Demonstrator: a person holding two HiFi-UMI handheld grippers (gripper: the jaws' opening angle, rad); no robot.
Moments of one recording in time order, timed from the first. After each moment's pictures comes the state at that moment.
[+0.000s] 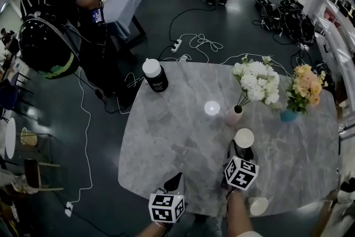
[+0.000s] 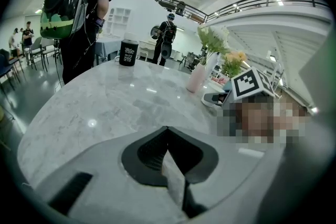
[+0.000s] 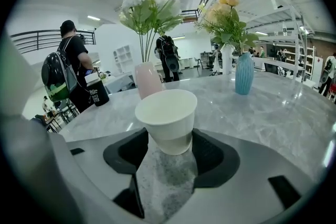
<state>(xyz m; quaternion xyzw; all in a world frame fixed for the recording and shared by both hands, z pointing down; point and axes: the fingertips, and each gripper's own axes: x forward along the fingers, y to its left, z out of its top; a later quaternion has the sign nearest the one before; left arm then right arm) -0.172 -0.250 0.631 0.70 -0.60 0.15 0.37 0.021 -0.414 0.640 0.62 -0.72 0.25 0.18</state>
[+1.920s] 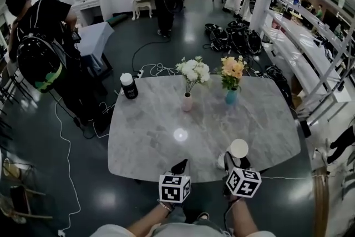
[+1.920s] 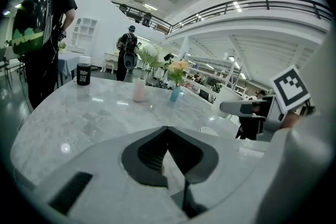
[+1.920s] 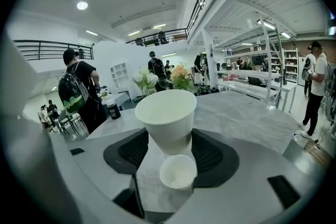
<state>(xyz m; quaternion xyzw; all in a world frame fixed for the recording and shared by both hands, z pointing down) -0.041 -0.164 0.531 0.82 -0.48 0.12 0.28 0.144 -0.178 0.490 0.67 -0.70 0.22 0.12</state>
